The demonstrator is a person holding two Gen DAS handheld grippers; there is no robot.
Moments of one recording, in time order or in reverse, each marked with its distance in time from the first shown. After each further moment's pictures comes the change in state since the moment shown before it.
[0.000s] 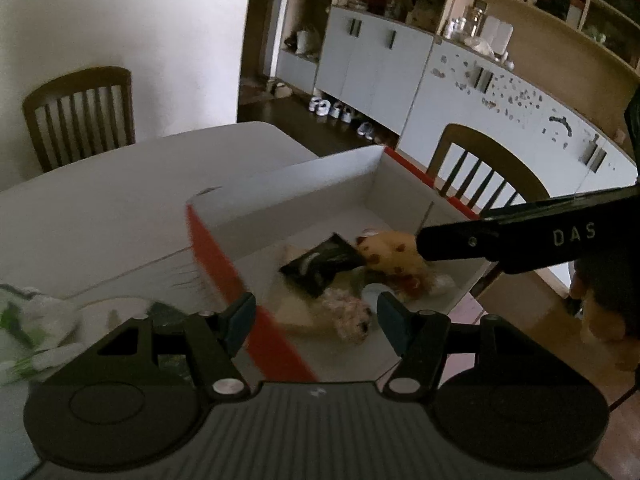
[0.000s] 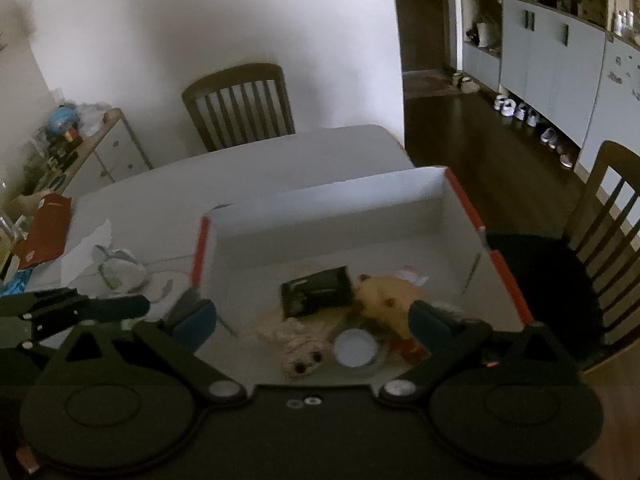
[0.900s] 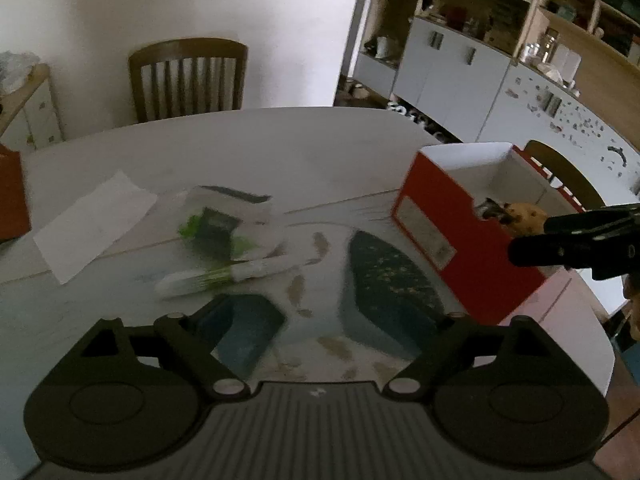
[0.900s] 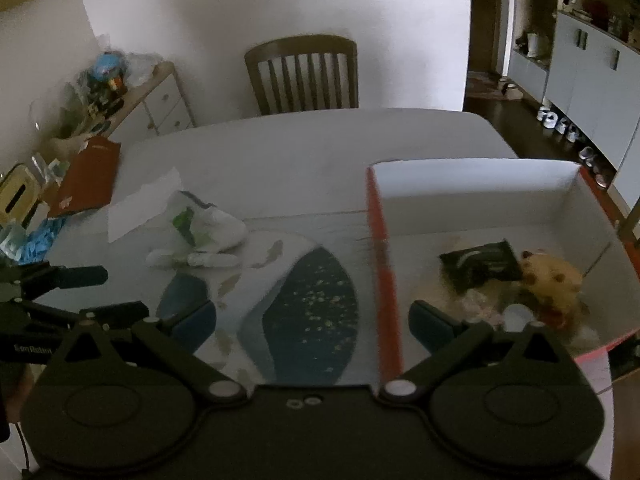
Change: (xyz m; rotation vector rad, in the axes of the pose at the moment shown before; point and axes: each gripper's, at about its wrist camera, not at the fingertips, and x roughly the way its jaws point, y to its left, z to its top) left arm -0.084 0.166 -0.085 -0.134 -0.010 0.146; right arm 0.038 0.154 -0.034 -0.114 0.055 0.033
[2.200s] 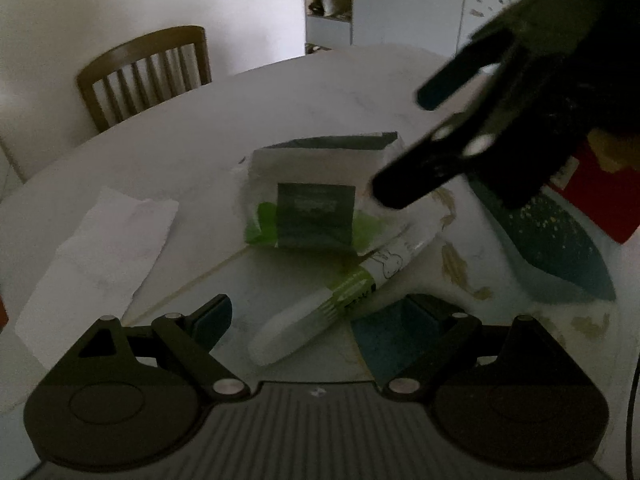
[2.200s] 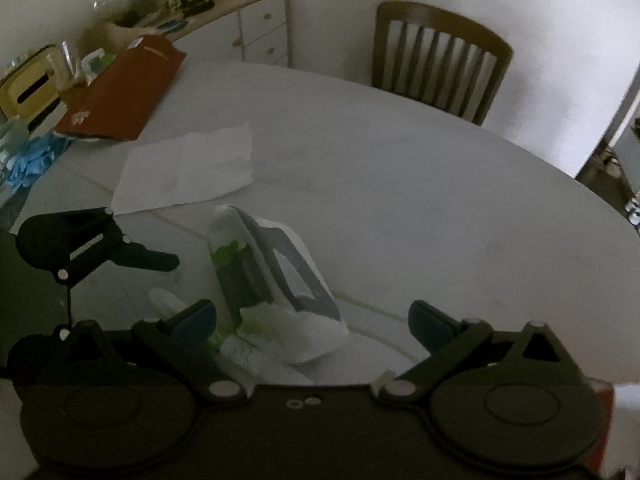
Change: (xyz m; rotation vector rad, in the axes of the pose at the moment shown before) left arm 0.122 0.098 0.007 0.318 0.089 -0.024; right arm 0.179 0.109 0.090 -0.409 0.150 0.118
